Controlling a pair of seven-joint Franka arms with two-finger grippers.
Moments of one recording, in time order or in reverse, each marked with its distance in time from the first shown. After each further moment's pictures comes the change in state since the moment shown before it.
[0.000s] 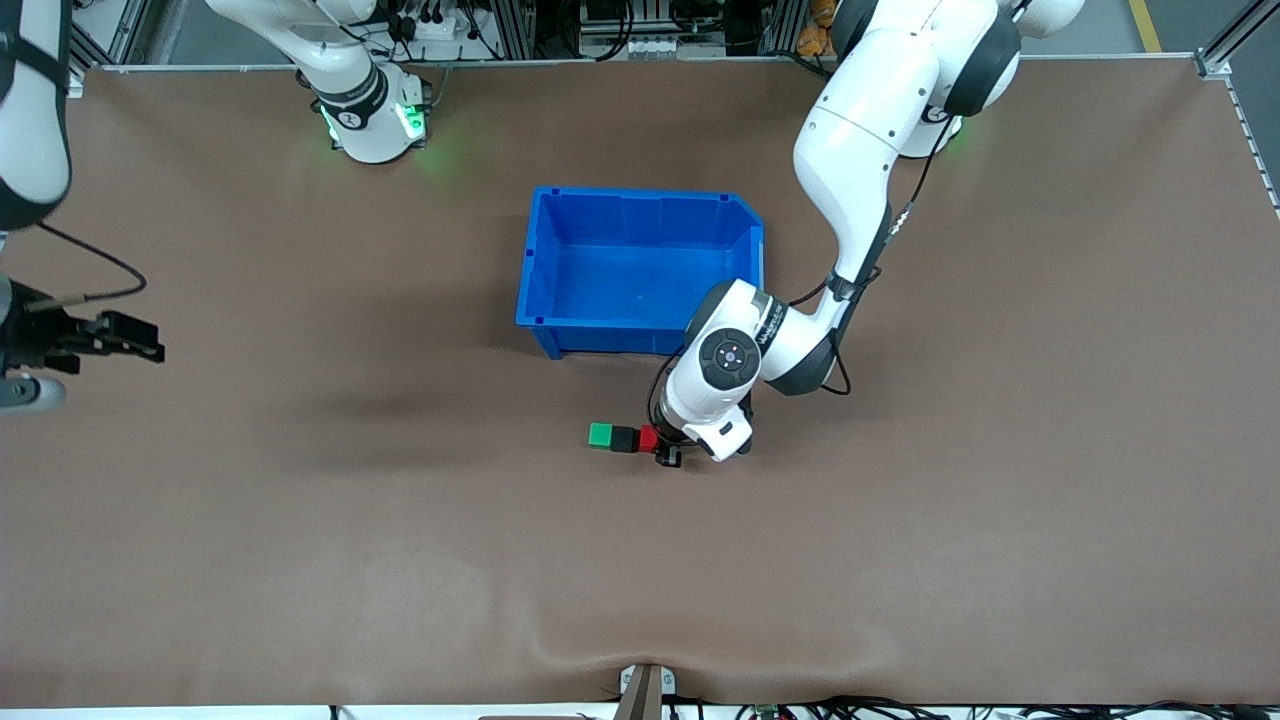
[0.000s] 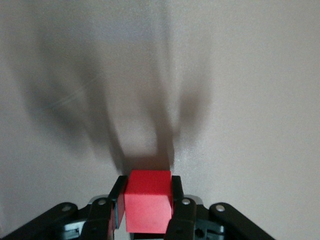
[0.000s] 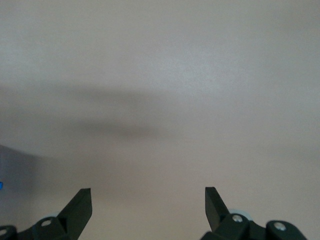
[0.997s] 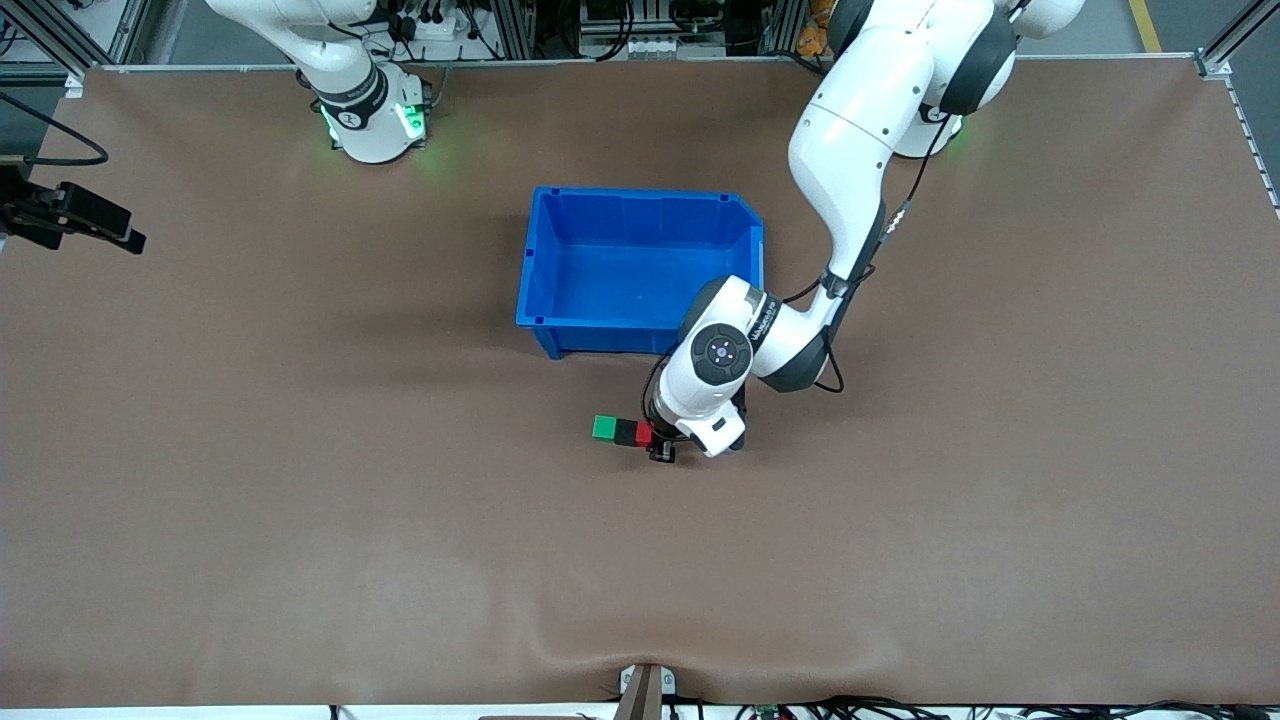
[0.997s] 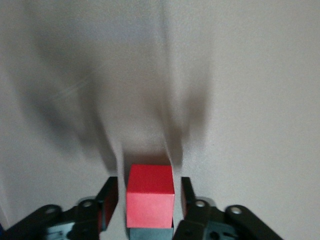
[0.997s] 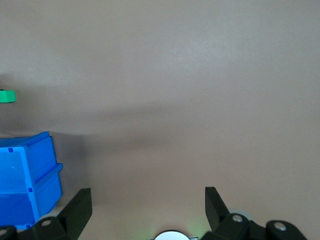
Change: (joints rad) left arm -0.014 0.002 0.000 0.000 0.002 -0.002 0.002; right arm 0.001 -0.211 0.011 -0.055 0.074 -0.200 0.253
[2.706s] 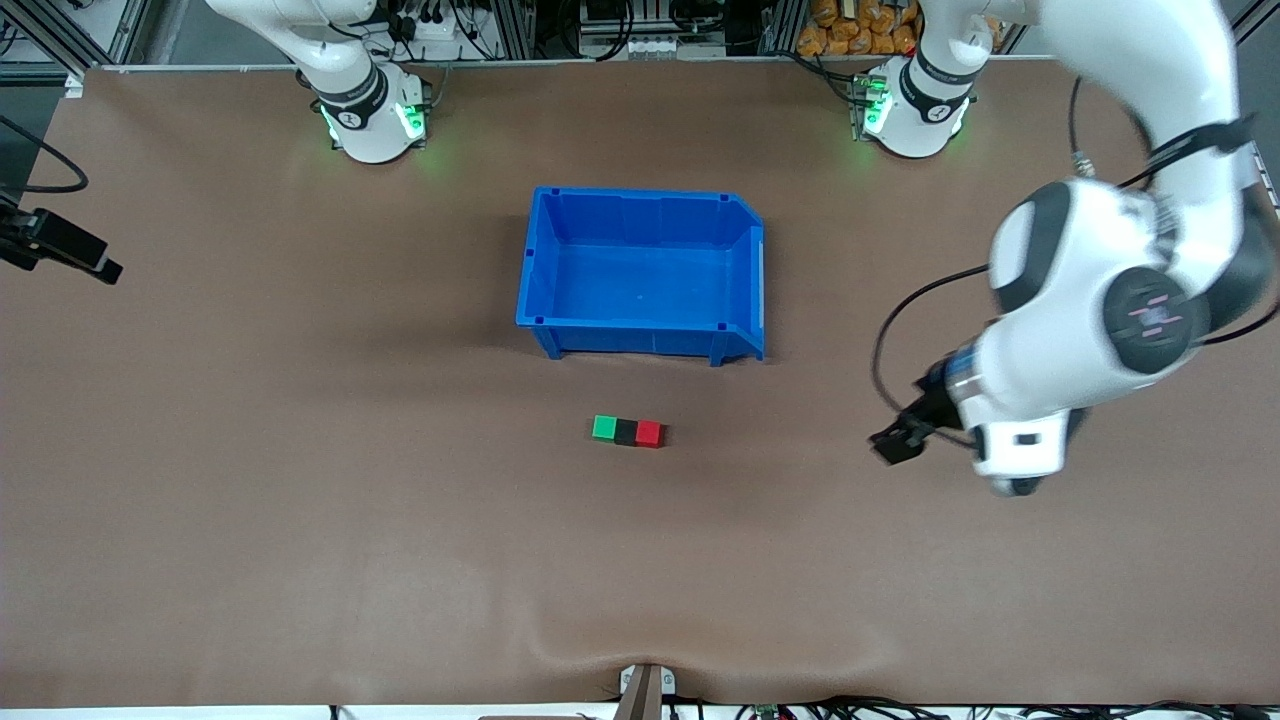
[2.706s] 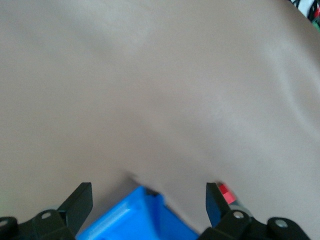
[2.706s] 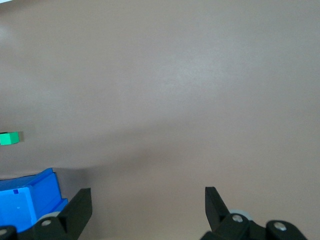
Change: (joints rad) left arm 0.384 -0.492 0.035 0.029 0.126 -0.701 1.061; right arm -0.010 0.025 -0.012 0.030 -0.011 0.096 0.089
